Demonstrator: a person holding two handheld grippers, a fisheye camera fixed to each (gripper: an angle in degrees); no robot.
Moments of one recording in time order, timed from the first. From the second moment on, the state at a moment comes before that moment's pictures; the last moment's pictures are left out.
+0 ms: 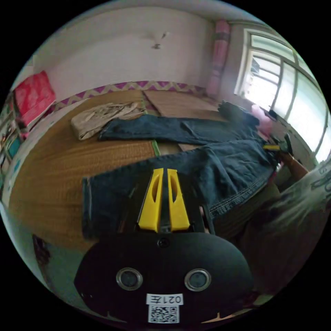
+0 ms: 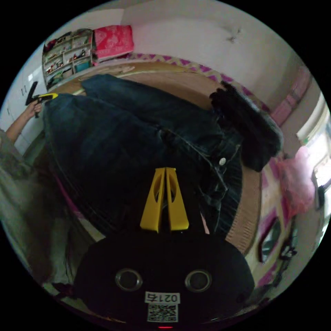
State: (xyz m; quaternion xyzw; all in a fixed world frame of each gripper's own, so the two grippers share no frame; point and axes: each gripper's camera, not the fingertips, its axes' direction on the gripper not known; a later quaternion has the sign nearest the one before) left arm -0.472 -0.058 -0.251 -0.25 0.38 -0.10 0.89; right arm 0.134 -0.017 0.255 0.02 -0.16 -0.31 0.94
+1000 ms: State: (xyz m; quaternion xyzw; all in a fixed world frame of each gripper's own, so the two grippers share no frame) left arm -0.637 -0.012 -0.269 -0.30 0.25 -0.55 0.74; right arm 0.428 0.045 0.201 -0.04 -0.31 0.24 0.92
